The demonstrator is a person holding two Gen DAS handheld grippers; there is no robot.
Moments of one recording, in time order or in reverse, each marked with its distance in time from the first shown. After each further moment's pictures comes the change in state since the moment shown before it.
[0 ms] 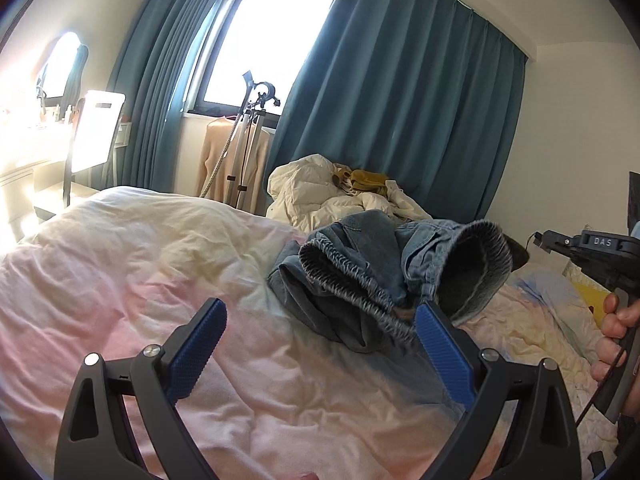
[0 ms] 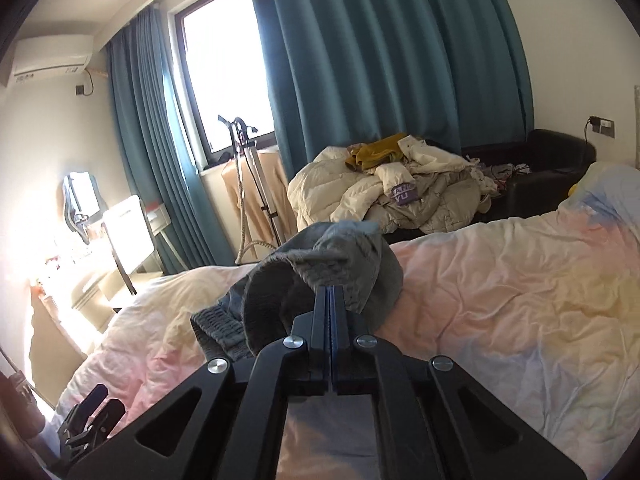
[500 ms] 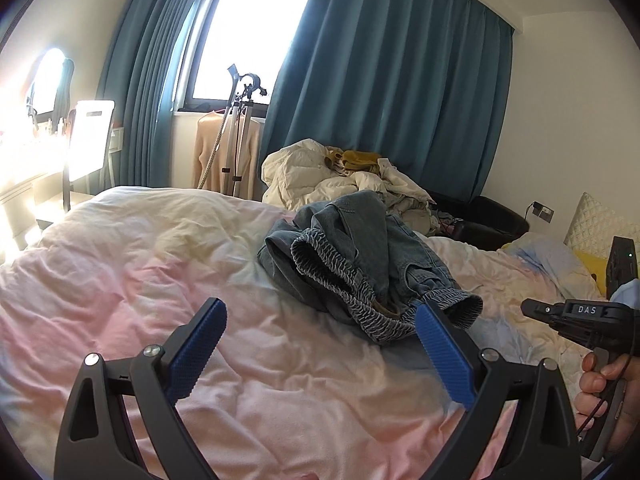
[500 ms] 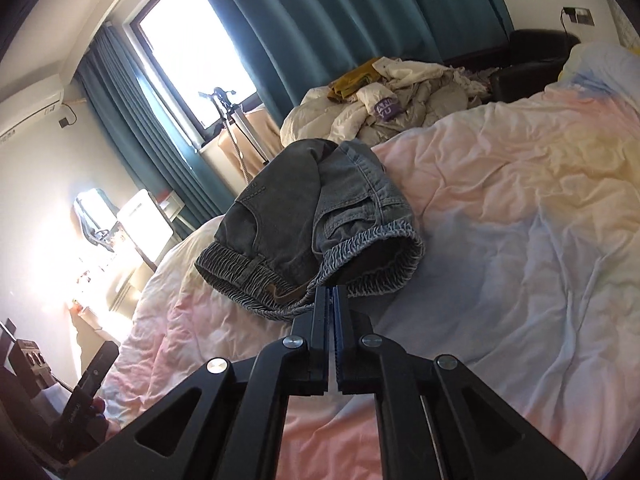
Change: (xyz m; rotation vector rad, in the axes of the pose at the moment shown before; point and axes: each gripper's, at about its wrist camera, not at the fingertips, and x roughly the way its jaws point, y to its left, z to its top) left arm -0.013 -0.032 -0.022 0.075 0.060 0.022; right arm 0.016 -0.074 -0.098 0.241 0.250 0.122
